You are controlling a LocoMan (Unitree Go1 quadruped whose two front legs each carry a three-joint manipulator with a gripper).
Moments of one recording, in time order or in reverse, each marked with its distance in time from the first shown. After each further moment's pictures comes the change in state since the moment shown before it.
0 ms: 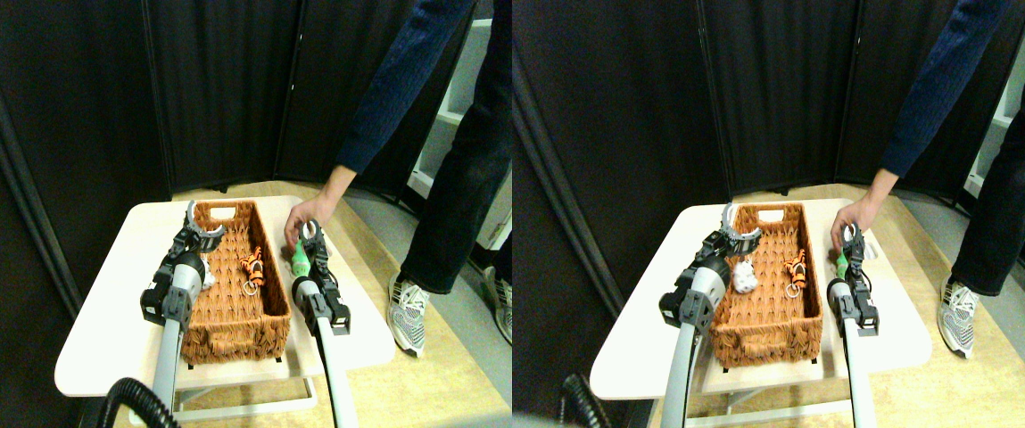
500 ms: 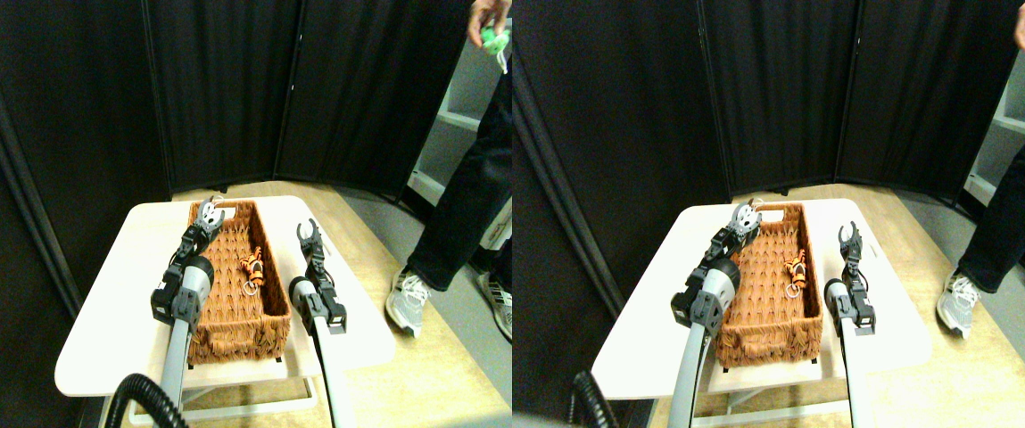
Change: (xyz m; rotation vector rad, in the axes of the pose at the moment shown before) right arm 0.001 -0.001 -0.004 -0.006 -0.004 -0.007; left arm 0.009 -0.008 -0.007 -0.033 -0.038 -0.055
